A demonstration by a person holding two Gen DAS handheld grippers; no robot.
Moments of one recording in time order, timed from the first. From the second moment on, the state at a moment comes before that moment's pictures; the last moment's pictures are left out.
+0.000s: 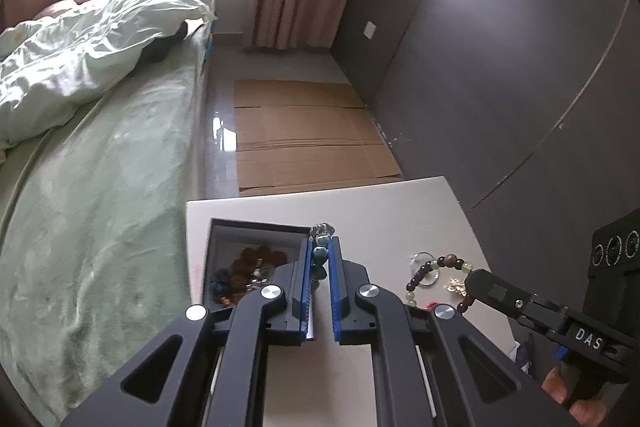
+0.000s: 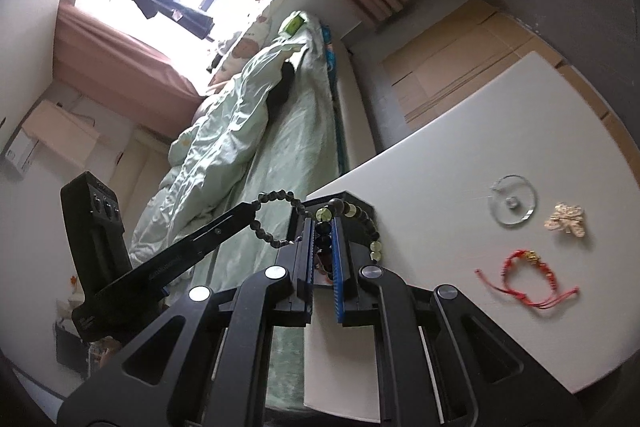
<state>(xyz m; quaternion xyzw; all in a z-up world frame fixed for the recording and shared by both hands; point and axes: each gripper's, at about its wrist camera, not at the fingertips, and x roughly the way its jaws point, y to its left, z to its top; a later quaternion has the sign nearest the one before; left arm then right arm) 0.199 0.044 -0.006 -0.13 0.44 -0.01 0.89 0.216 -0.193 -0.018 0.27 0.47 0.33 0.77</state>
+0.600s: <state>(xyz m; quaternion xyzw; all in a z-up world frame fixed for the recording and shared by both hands) 0.162 0.131 0.001 -0.17 0.40 0.07 0.90 0.219 -0.102 -0.013 0.22 0.49 0.37 0.76</state>
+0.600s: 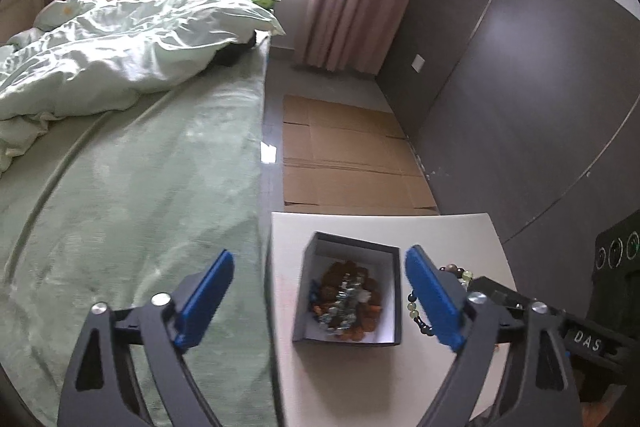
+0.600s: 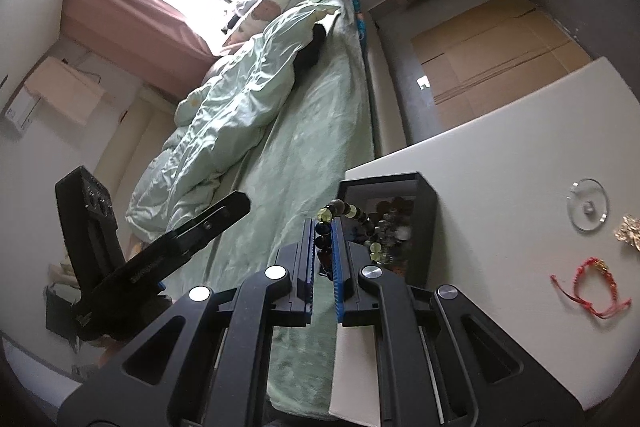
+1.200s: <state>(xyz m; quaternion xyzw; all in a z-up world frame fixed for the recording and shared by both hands) 0.145 0.141 -0.001 -0.18 0.39 0.09 0.90 0.224 -0.107 -0.012 0.18 0.50 0.32 0.78</state>
